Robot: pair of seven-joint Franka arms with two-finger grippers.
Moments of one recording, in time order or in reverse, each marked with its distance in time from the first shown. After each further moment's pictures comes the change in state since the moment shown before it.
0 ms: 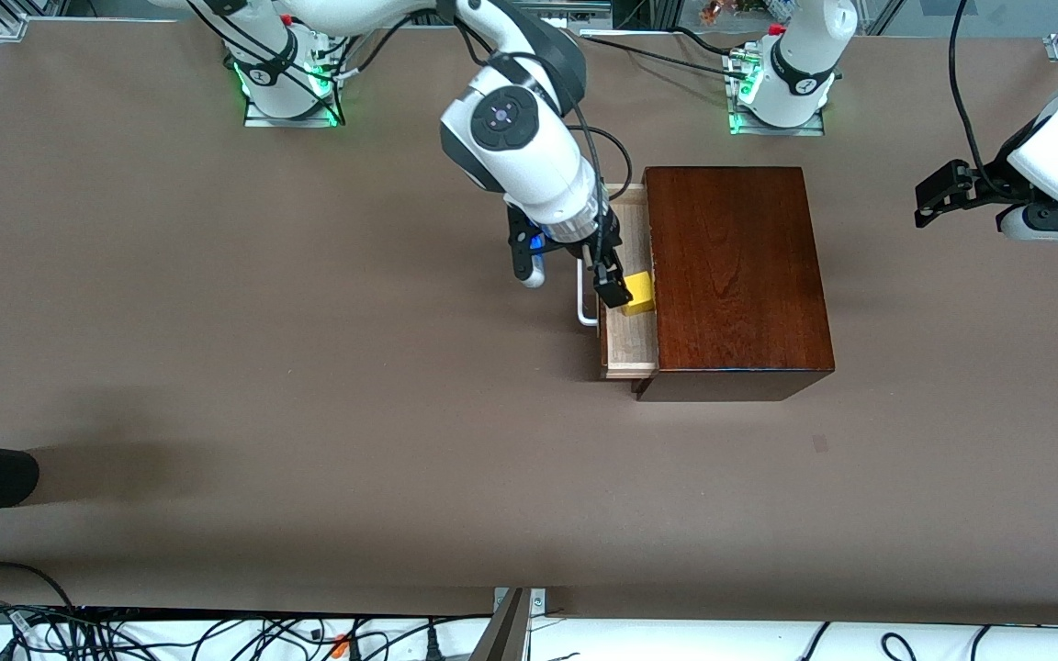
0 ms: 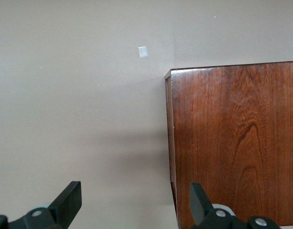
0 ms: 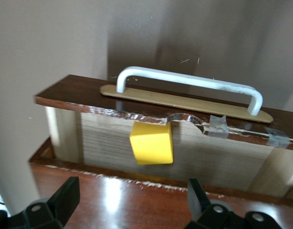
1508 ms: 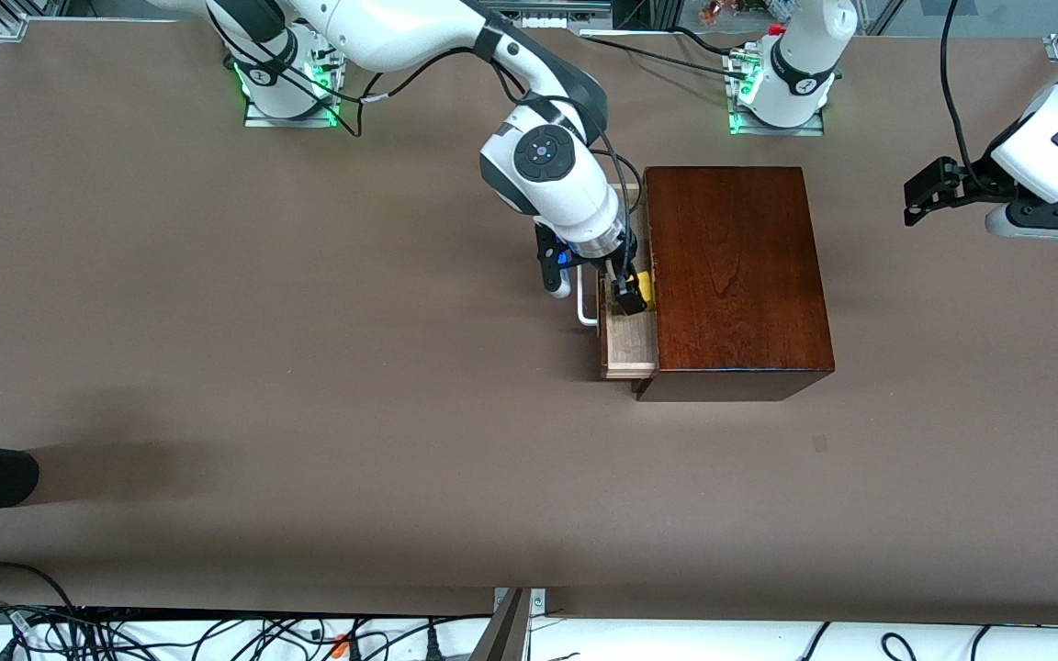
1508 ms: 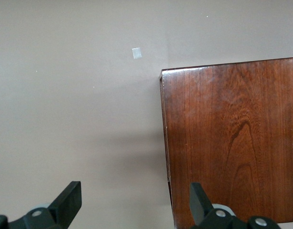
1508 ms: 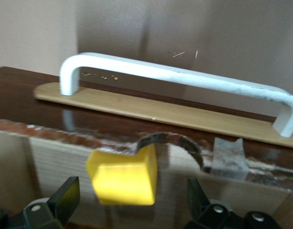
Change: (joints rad) left arm -0.011 0.000 -0.018 0.002 0.000 0.000 0.000; right arm 0.059 0.119 -0.014 0.006 -0.011 0.113 0.011
